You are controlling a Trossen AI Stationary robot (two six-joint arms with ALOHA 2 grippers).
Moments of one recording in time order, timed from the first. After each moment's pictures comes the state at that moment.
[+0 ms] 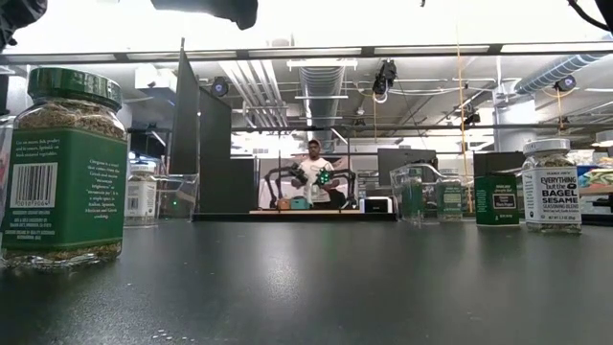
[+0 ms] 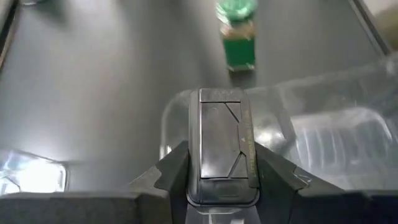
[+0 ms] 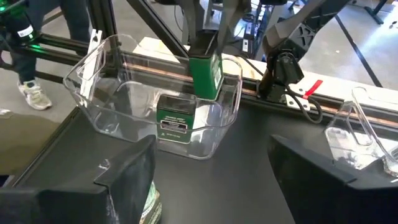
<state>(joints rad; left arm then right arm) -1.46 1.12 0.94 -1.36 -0.74 -1.27 0.21 2.05 1.75 -0.12 0.02 -0.10</state>
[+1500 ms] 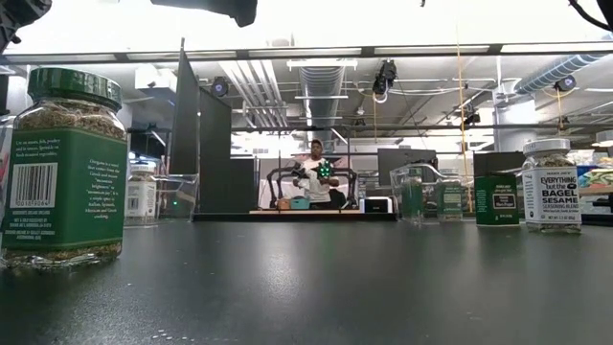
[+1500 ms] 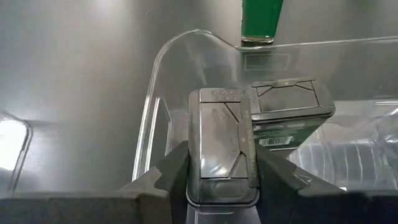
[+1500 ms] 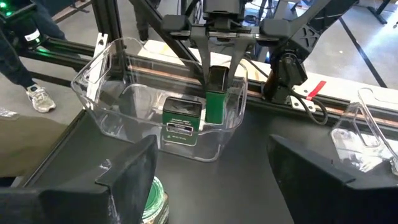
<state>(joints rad) -1.57 1.14 0.69 -1.22 -0.75 -1.58 0.22 2.05 1.75 -0.11 0.02 -0.09</state>
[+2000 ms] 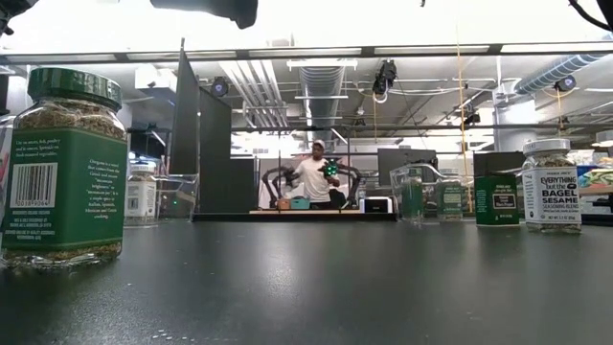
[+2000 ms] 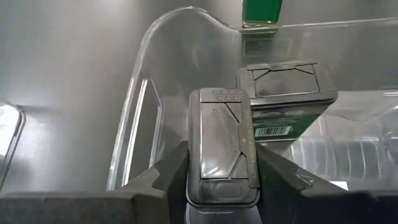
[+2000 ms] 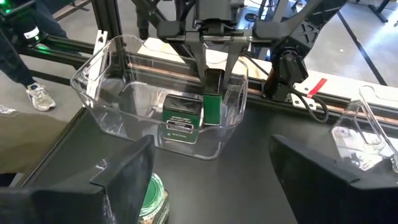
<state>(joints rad) -1.57 1.21 0.69 -1.18 -0.71 -1.62 0.22 2.05 1.74 -0.11 0.02 -0.09</state>
